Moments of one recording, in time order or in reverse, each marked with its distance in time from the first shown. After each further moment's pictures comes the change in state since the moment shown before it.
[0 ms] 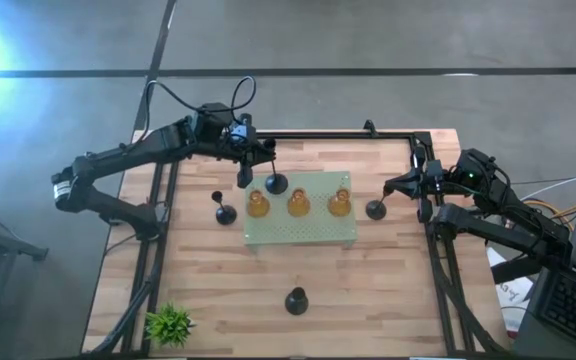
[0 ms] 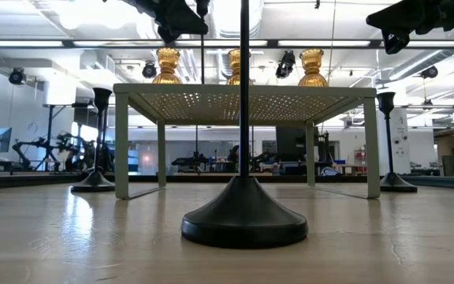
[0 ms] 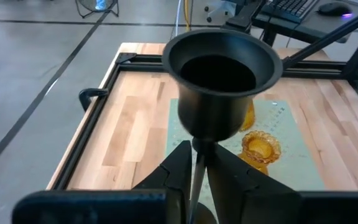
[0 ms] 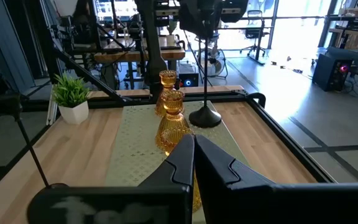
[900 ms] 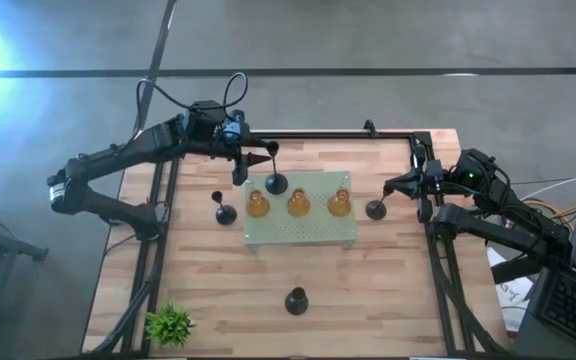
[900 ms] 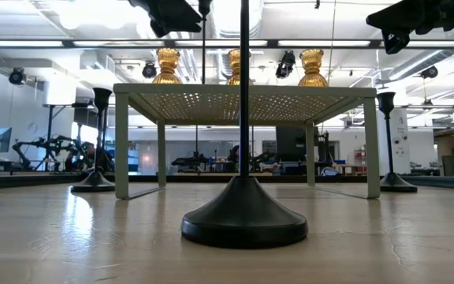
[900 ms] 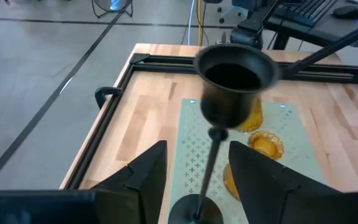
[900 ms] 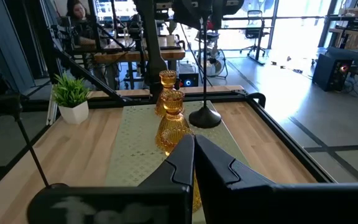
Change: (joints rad) left arm 0.000 -0.043 0.022 -0.056 -0.053 -0.014; right arm 0.000 0.000 0.000 0.000 0.000 0.000
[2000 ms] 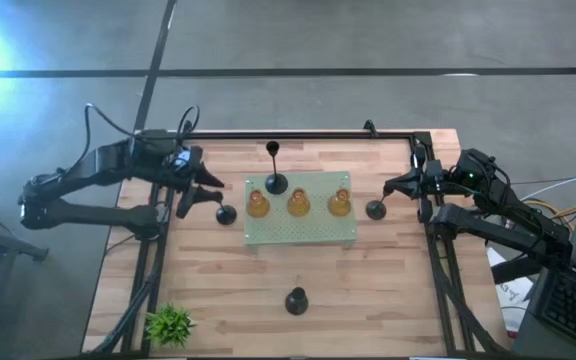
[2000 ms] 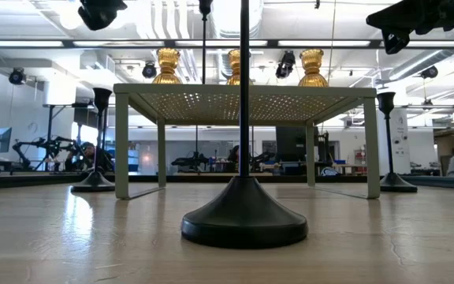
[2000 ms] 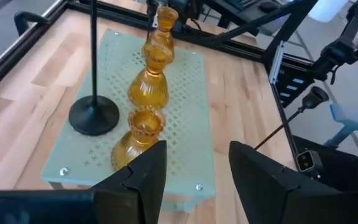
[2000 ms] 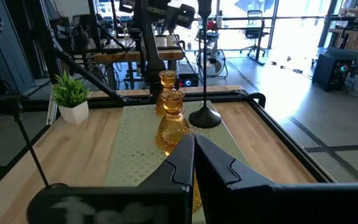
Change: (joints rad) left arm -0.133 -0.425 -0.212 -0.294 0.095 -0.275; right arm 0.000 0.000 0.000 0.000 0.000 0.000
